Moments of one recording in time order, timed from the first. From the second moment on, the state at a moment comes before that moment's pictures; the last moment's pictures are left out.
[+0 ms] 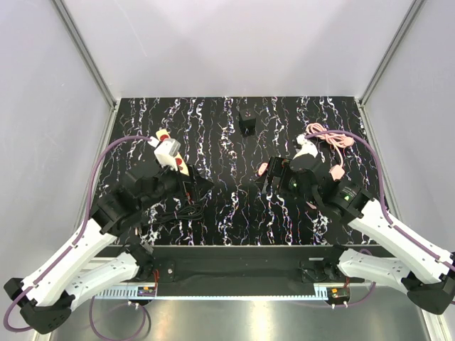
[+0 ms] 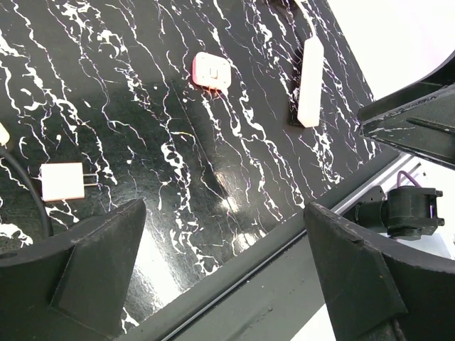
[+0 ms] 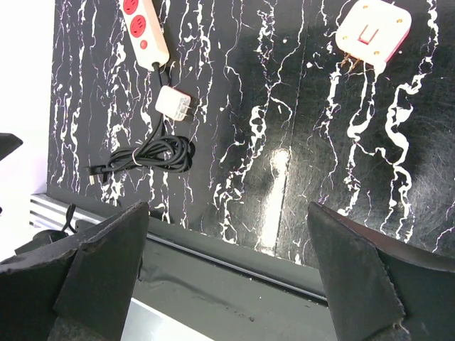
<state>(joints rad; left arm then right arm) -0.72 0.76 0.93 -0.56 0.04 -0.53 0.84 0.96 1.06 -0.71 0.23 0.83</state>
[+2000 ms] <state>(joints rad) -0.66 0.89 0.82 -0.63 0.18 -0.51 0.31 2.11 1.58 -0.77 -0.39 -0.10</state>
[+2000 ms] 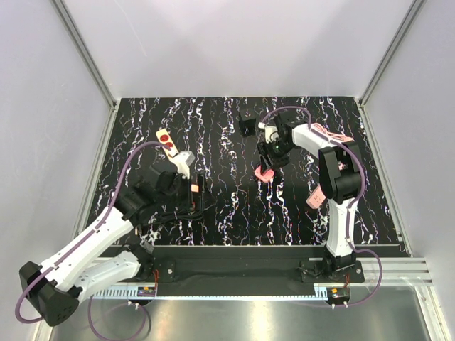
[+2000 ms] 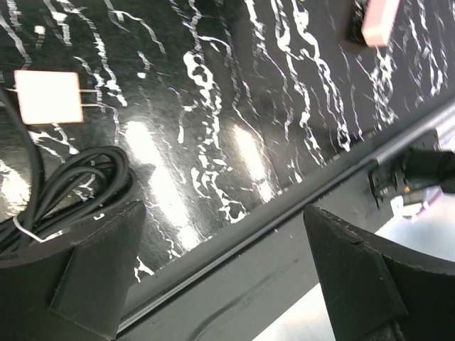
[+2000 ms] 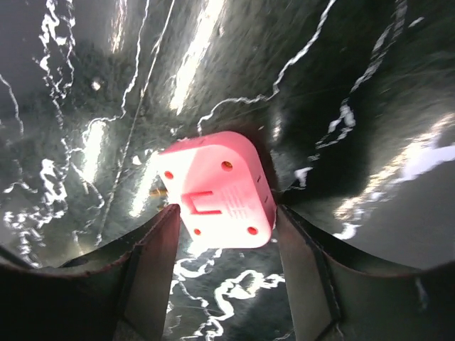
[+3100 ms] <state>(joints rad) -0.77 1.91 1.47 -0.42 0.24 0.53 0.15 1.11 1.11 -0.54 -0.12 0.62</state>
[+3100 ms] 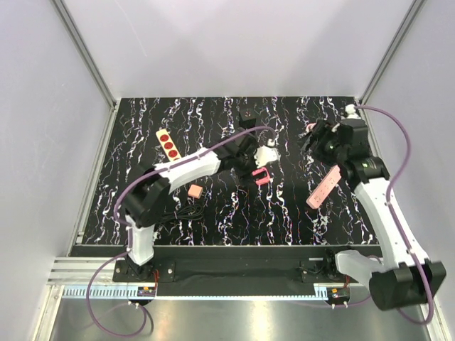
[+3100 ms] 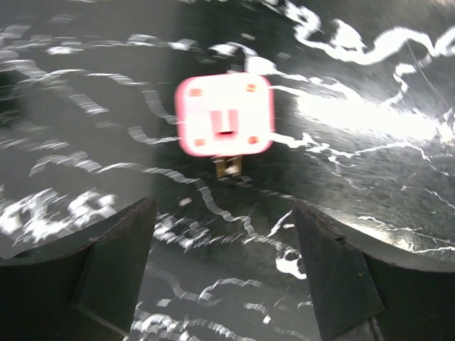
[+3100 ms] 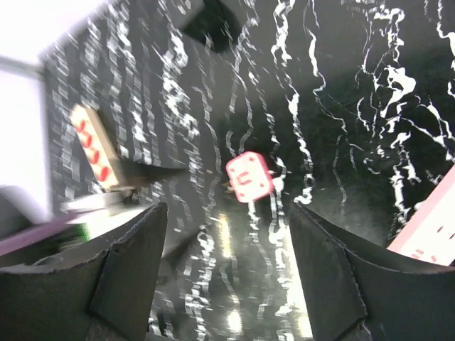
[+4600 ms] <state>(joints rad) -0.78 2.26 1.78 -0.54 0.33 0.62 0.14 0.75 1.03 -0.43 -0.11 0.81</state>
